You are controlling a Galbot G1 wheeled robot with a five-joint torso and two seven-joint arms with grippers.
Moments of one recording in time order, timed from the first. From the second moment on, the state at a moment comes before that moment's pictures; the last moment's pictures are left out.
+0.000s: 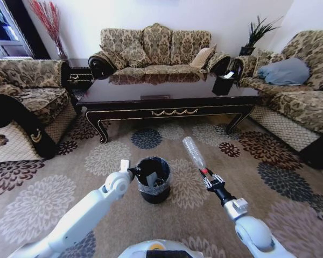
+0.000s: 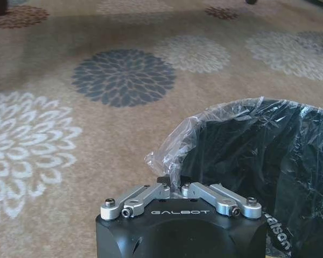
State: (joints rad) left arm 0.78 -0.98 0.19 -1.89 -1.10 0.65 -0.68; right arm -1.70 0.99 0.62 2.07 0.28 0.13 -0.06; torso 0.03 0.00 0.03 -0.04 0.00
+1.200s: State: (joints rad) left arm 0.60 -1.18 0.45 -1.77 -1.13 0.66 -0.77; right arm -1.84 1.07 0.59 2.18 0.17 0.16 -0.09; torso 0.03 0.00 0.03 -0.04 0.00
